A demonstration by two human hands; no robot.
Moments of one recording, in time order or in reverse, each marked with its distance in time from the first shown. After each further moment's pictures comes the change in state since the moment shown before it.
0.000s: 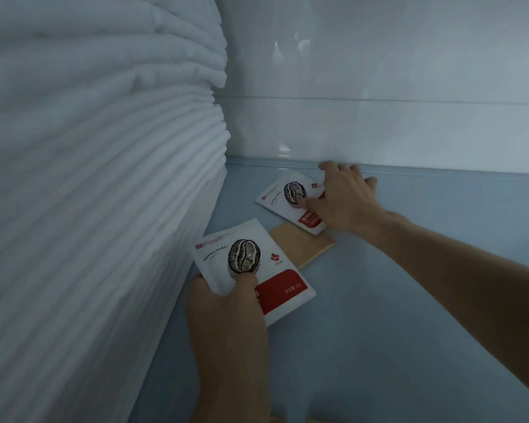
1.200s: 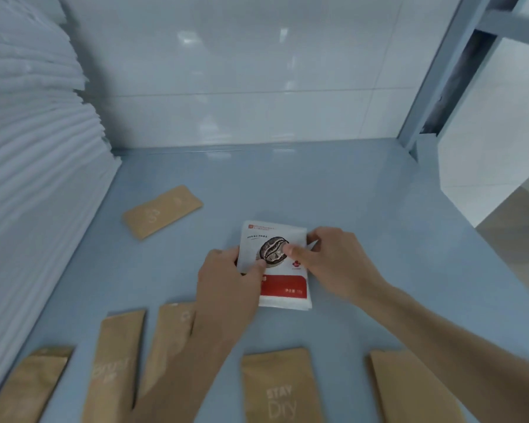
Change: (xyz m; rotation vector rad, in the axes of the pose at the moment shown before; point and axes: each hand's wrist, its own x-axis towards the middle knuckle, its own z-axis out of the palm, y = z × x) left_hand -0.122 -0.055 0.053 0.846 -0.470 0.451; right_hand -0.230 0.142 -0.062 0.483 -0.076 0.307
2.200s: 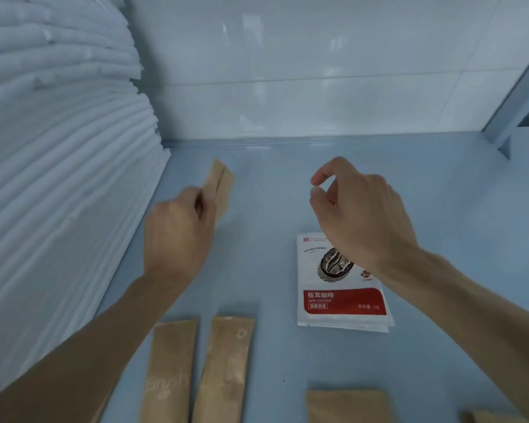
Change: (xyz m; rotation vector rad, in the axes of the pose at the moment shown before) left_hand 0.097 -0.051 -0.090 0.358 0.448 0.316; right_hand 0.037 -0.084 0.016 -0.205 0.292 -0.436
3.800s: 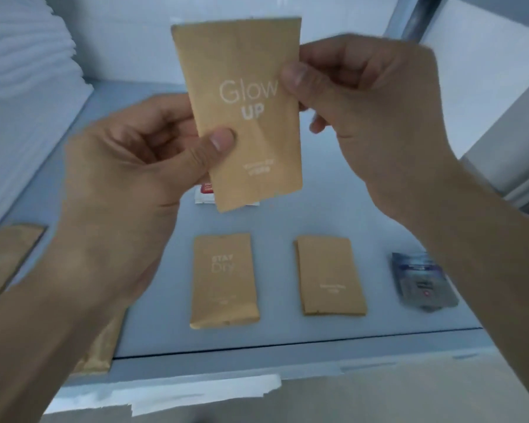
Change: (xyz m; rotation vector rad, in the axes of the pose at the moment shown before) left_hand -0.158 0.134 -0.102 -1.252 -0.264 0.047; right_hand -0.140 -0.017 -0.162 0.712 0.127 -0.112
